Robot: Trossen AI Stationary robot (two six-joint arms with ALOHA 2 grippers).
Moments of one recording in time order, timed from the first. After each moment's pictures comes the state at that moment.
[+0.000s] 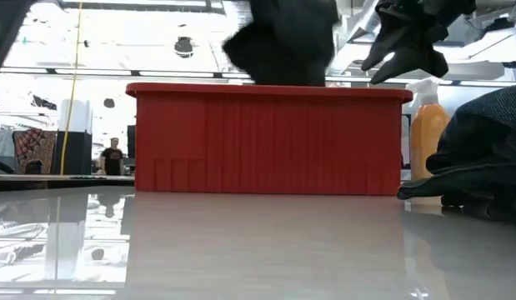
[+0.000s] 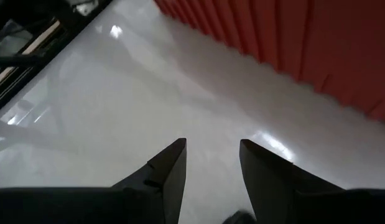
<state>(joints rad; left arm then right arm) 0.58 1.79 2.20 -0.42 0.11 0.34 0.23 1.07 0.86 -0.57 0.48 0.94</state>
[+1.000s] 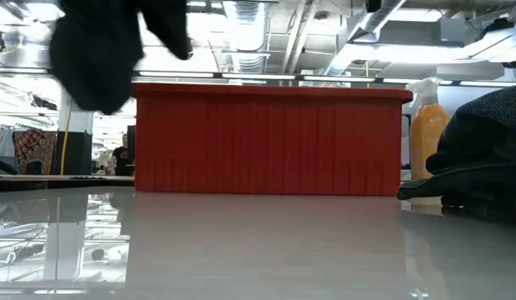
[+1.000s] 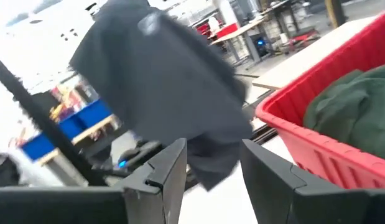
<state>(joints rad) 0.41 0.97 1.82 -0.98 0.50 -0.01 0.25 1.08 0.86 0.28 0.44 0.48</state>
